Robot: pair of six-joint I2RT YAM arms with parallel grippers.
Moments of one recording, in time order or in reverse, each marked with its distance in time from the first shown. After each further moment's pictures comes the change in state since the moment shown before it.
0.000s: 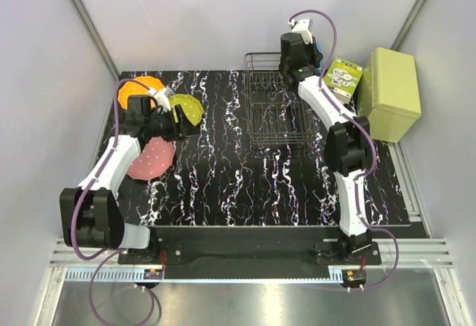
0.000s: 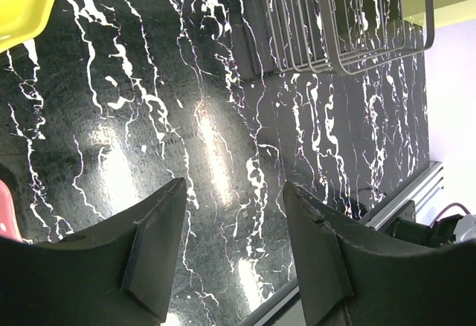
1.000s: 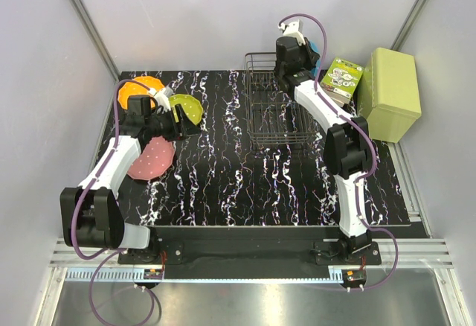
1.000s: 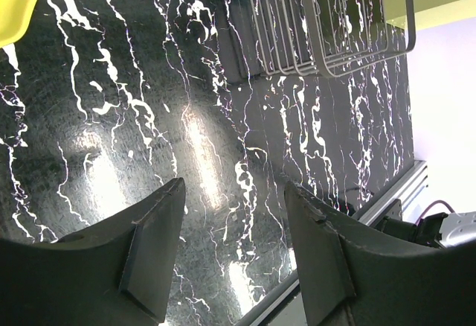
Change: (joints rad) left arm 0.002 0.002 -0.015 0.042 0.037 -0.033; right arm 0.037 -0.036 -0.093 0.136 0.014 -0.180
